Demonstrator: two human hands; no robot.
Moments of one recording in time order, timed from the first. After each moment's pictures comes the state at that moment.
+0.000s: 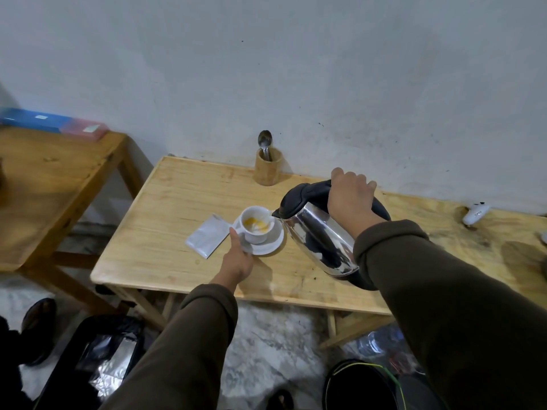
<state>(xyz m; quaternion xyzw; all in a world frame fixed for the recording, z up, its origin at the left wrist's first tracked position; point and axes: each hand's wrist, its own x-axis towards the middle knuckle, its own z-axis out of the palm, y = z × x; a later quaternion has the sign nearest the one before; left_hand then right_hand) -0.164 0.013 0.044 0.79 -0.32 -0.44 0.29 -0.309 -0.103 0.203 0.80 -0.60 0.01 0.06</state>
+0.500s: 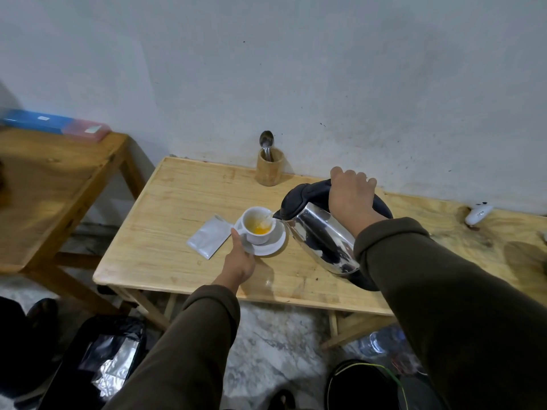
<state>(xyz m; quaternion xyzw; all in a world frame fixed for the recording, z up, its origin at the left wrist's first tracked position) -0.162 0.015 0.045 0.79 -0.33 -0.44 0.28 -0.305 -0.104 0.207 0.81 -0.58 -0.01 0.08</state>
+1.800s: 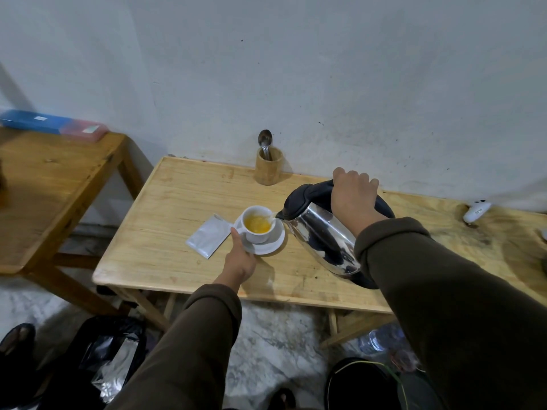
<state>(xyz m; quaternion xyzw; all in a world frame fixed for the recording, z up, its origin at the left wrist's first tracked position) -0.164 0.012 0.042 0.79 -0.32 -0.44 0.29 -0.312 -0.105 0.204 0.81 -0.59 -0.01 0.08</state>
